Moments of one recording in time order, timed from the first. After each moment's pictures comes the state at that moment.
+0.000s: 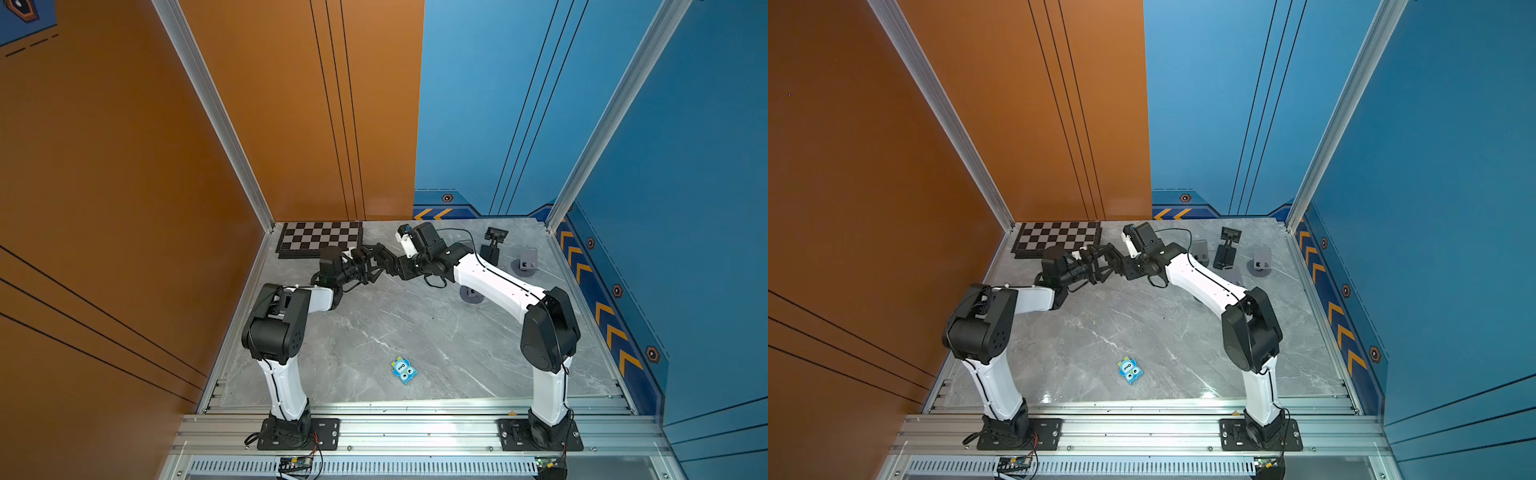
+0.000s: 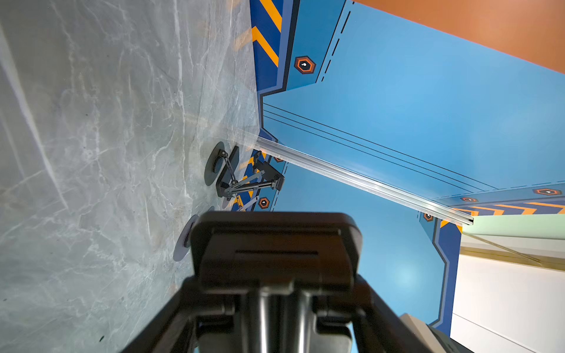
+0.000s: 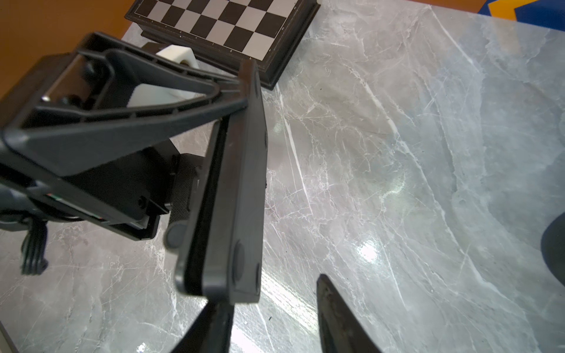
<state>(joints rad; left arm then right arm) -0.18 1.89 0.94 0.78 0.72 -1.75 0.67 1.97 1.73 -0.57 -0.09 0.22</state>
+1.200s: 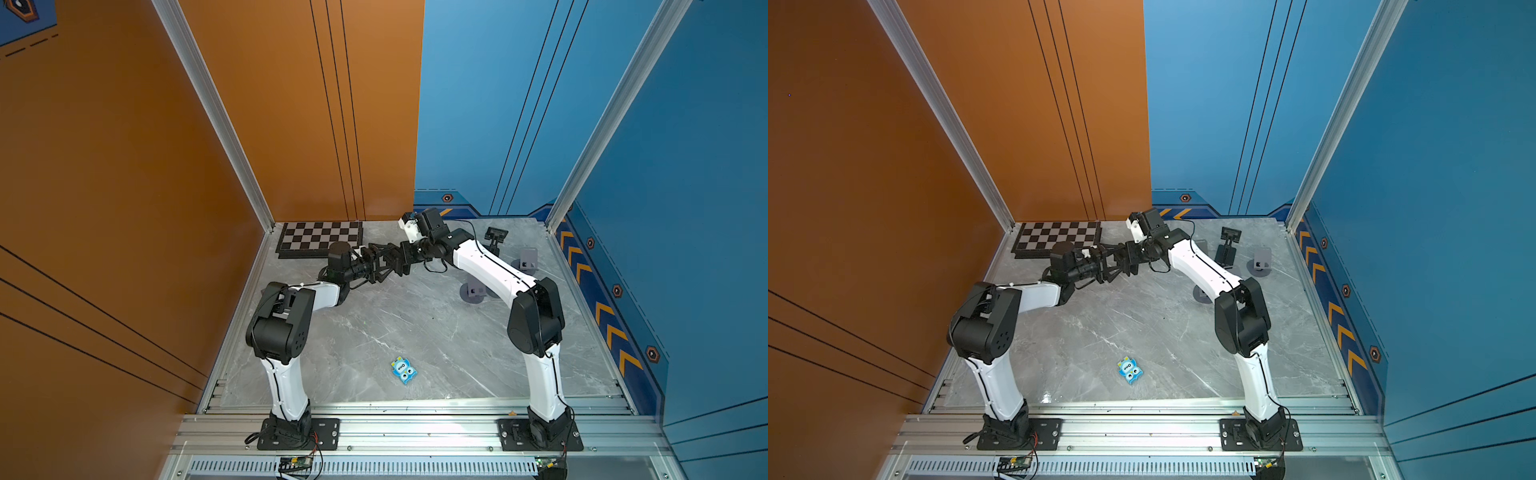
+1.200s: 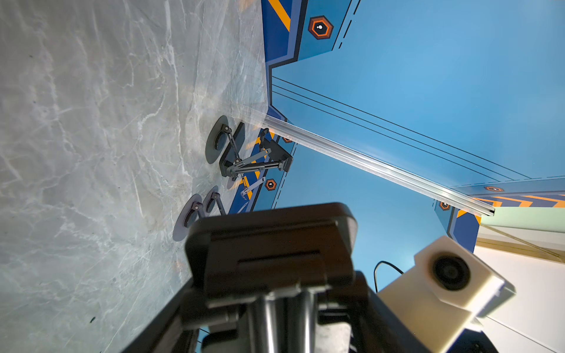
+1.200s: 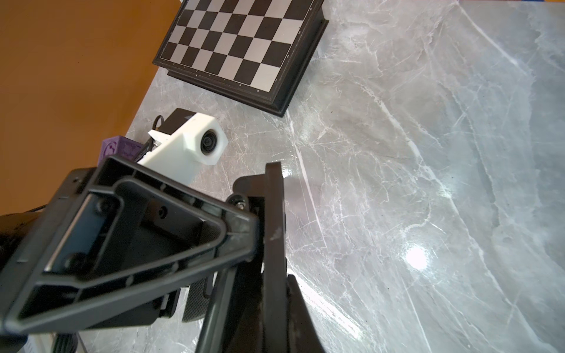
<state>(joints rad) -0.24 1.91 1.02 0.68 0.75 -1.74 0.56 2.12 1.93 -0.62 -0.30 0.30</state>
